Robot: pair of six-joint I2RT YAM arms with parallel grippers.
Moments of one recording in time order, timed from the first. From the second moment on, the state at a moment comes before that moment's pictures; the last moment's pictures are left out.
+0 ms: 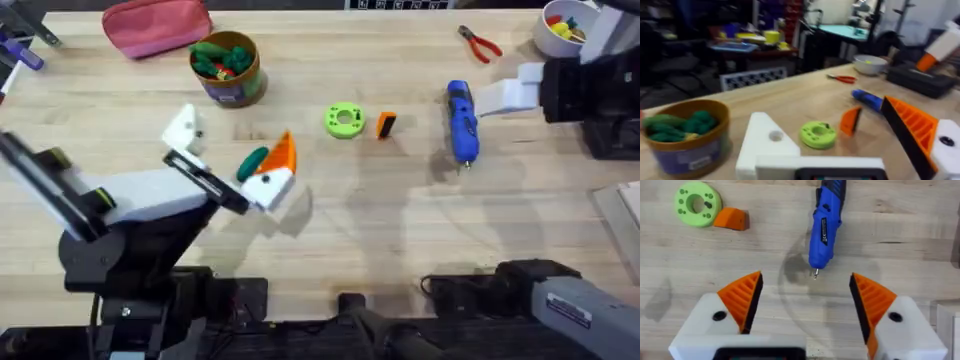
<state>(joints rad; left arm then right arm) -0.01 0.00 0.01 0.15 0.62 -0.16 0.00 1.09 1.20 -1.19 -0.03 0.00</state>
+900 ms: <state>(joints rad) -0.01 0.01 0.01 -0.10 1.02 0.08 0.00 1.09 1.20 -1.19 -0.03 0.00</state>
